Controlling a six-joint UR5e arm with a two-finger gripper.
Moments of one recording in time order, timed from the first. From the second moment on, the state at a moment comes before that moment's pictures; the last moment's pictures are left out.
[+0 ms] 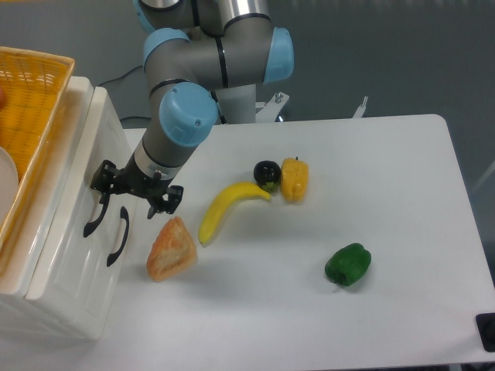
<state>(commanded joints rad) 2.22 -1.82 -1.66 -1.26 1.08 0.31</state>
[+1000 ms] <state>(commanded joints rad) 2.22 -1.81 -1.66 -1.26 1.09 0.34</state>
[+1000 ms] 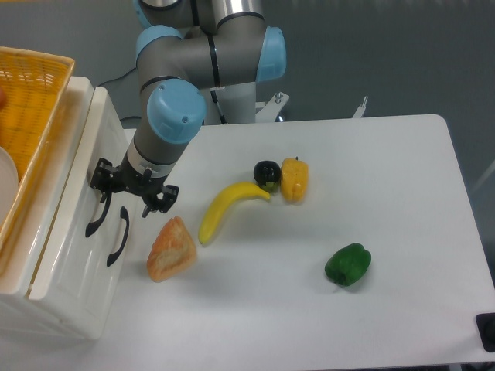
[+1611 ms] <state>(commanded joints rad) 2.22 -1.81 -1.66 -1.27 1.08 0.34</state>
